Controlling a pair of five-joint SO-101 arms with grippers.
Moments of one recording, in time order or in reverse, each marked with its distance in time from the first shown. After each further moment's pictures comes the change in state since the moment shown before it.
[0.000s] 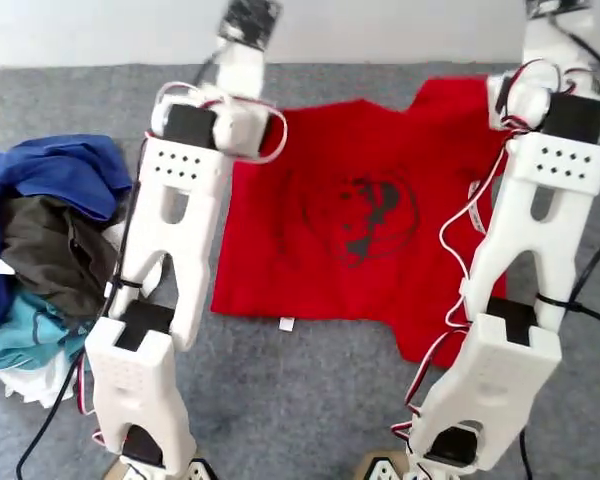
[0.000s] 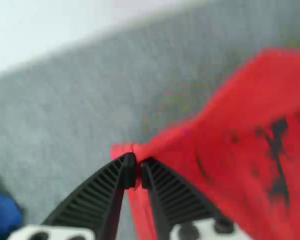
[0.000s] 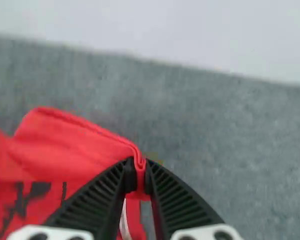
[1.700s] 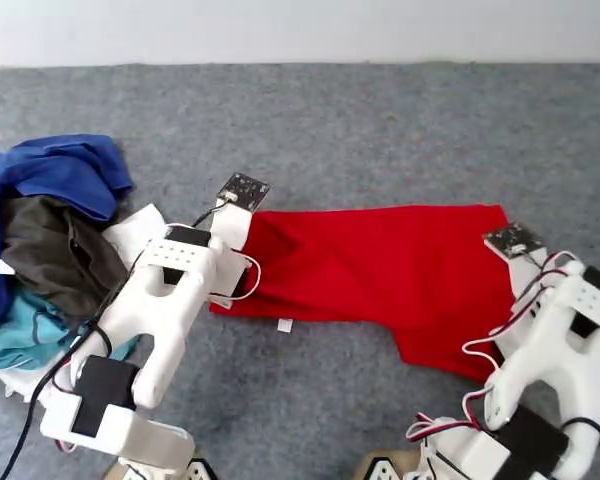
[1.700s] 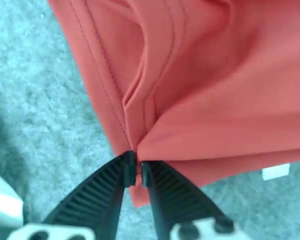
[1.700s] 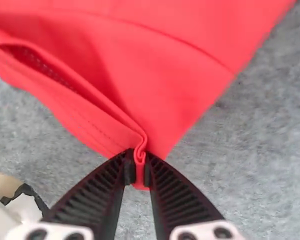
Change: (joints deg) left arm -3.2 -22.9 73.3 -23.5 -2.5; right arm 23.6 -36.5 92.3 -8.9 36.0
